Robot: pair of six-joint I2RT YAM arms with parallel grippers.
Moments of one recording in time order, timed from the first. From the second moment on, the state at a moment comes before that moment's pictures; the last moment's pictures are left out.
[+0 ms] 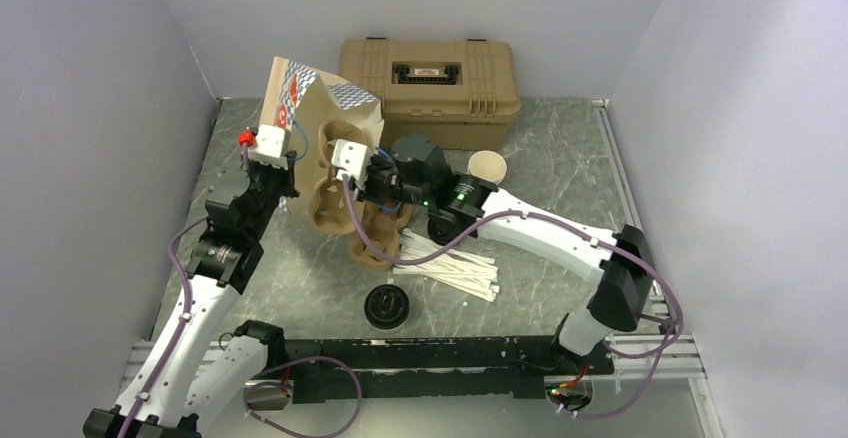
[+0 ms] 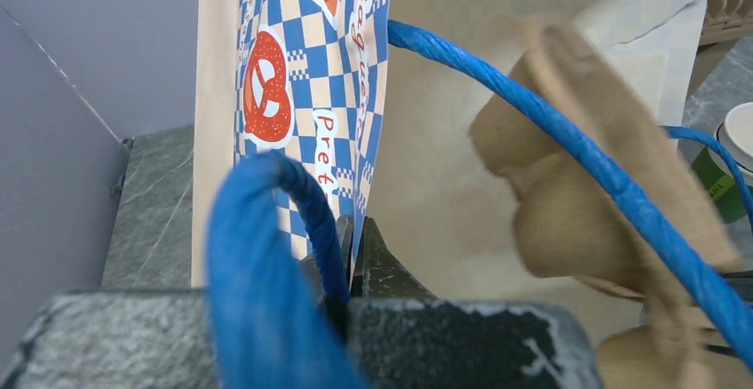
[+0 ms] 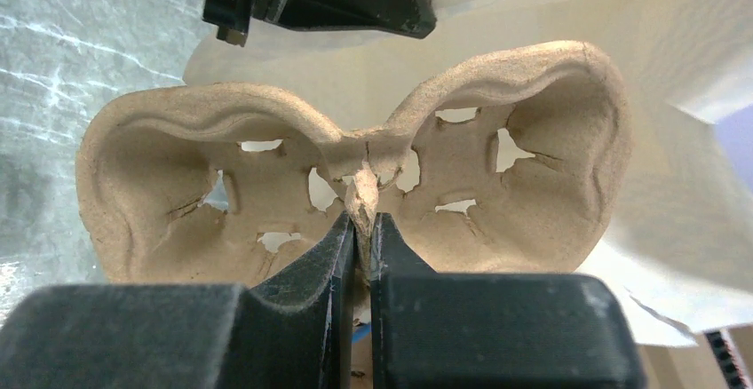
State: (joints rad) left arm -0.25 0.77 0.78 -0.05 -0.05 0.08; right arm 1.01 1.57 1.43 -0.07 -0.18 -0.48
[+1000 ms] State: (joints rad) left arm -0.26 0.80 0.96 -0.31 0.03 0.06; right arm 0.90 1.83 1.70 -0.12 -0.28 -0.47
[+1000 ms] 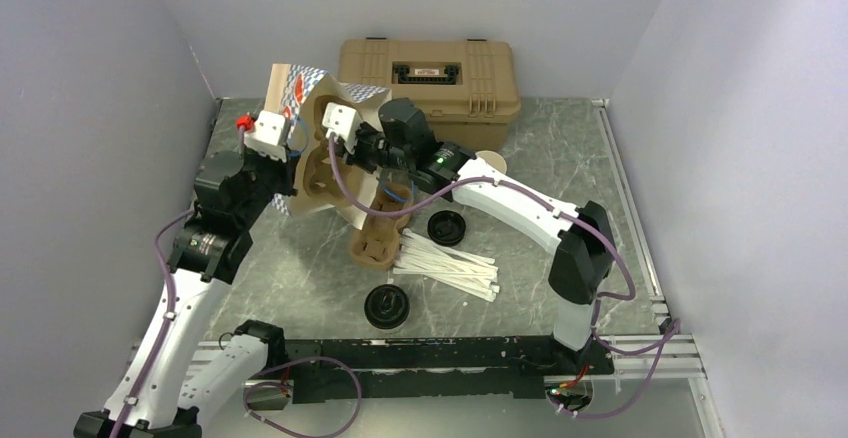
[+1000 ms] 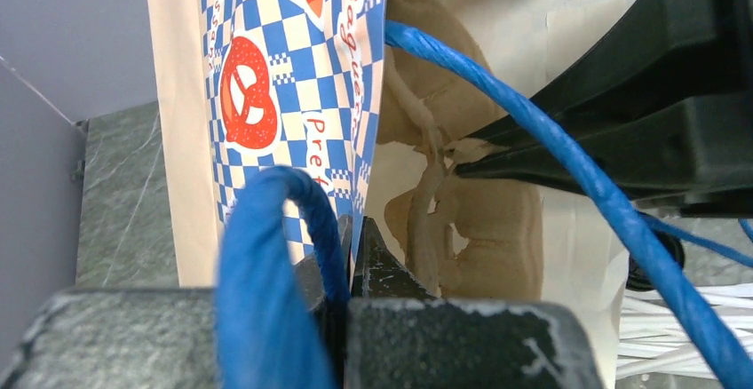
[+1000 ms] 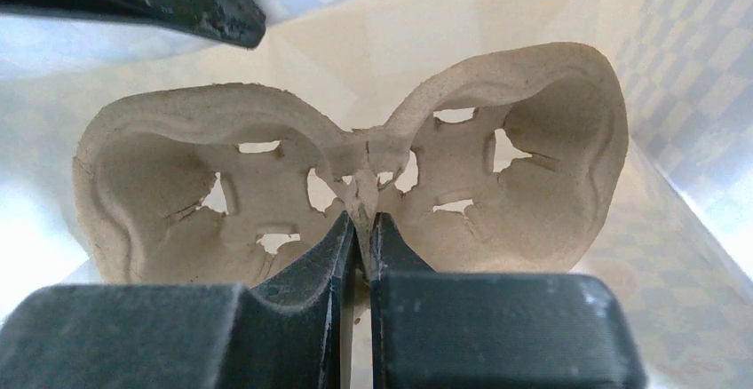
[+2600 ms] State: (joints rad) left arm 0.05 1.07 1.28 -0.80 0.38 -0.28; right arm 0.95 2.14 2.15 -0.54 -0.21 -0.47
